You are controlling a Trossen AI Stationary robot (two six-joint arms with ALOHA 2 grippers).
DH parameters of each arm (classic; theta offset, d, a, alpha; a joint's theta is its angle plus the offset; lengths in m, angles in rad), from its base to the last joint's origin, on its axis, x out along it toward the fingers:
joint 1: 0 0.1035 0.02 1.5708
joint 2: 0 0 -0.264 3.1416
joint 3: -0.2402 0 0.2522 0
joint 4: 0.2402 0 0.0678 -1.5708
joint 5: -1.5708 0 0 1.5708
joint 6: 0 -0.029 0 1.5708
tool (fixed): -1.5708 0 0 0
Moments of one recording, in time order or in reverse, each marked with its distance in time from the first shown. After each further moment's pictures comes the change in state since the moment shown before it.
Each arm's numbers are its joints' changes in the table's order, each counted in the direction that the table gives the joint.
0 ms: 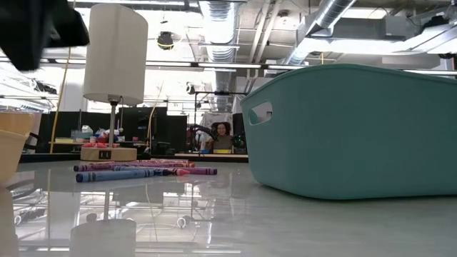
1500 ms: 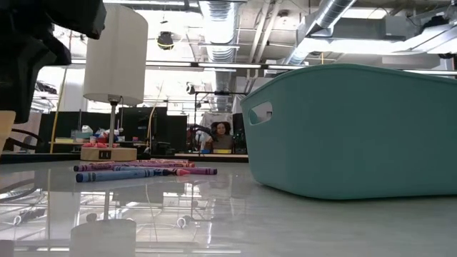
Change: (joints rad) left arm -0.009 0.007 0.108 0.151 -0.084 0.063; right arm 0.018 0.000 0.000 0.017 0.000 -0.027
